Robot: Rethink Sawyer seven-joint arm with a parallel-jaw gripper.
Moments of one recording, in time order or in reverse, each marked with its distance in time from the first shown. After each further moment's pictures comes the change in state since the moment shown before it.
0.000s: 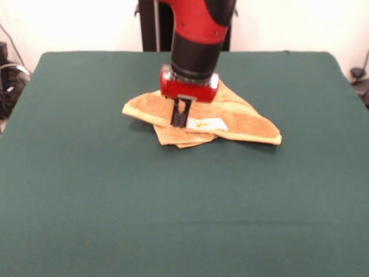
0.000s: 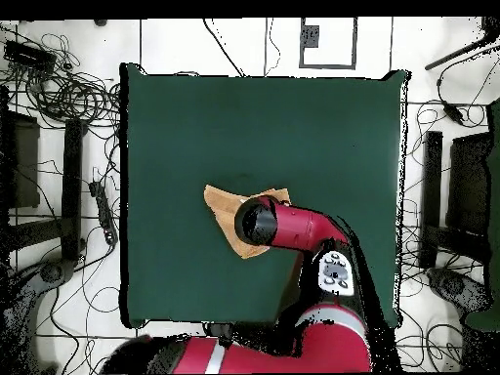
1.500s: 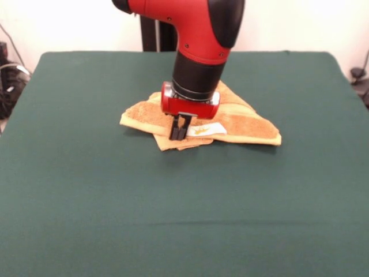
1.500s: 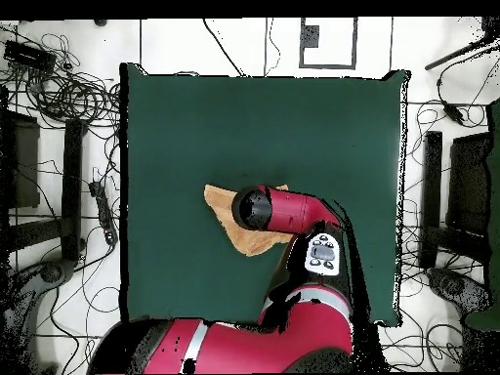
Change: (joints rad) arm 0.039 0.071 -0.035 -0.120 0.000 0.065 0.000
